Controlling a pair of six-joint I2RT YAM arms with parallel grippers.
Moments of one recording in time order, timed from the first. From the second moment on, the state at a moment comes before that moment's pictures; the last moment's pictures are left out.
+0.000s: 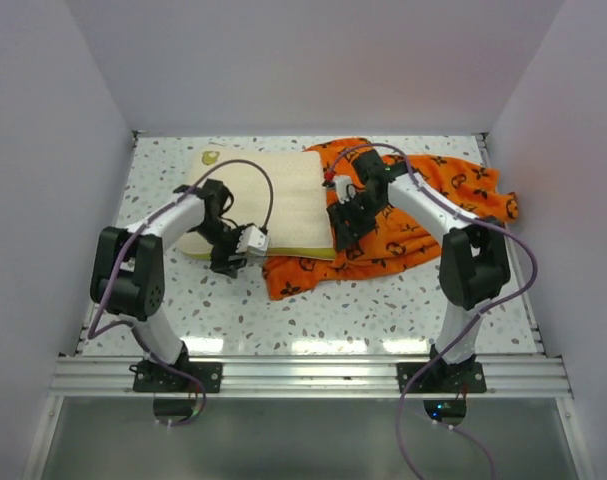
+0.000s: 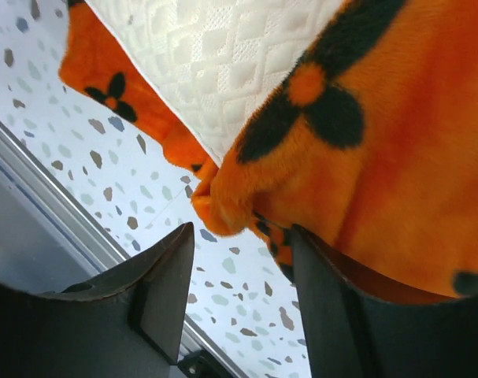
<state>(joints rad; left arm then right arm) -0.24 1.72 1.13 -0.99 0.55 1.46 0.42 1.87 1.50 -0.96 -0.46 -0.18</state>
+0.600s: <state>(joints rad) -0.43 1.77 1.23 -0.43 0.64 1.05 0.32 1.84 1.67 -0.85 -0.38 -0.04</state>
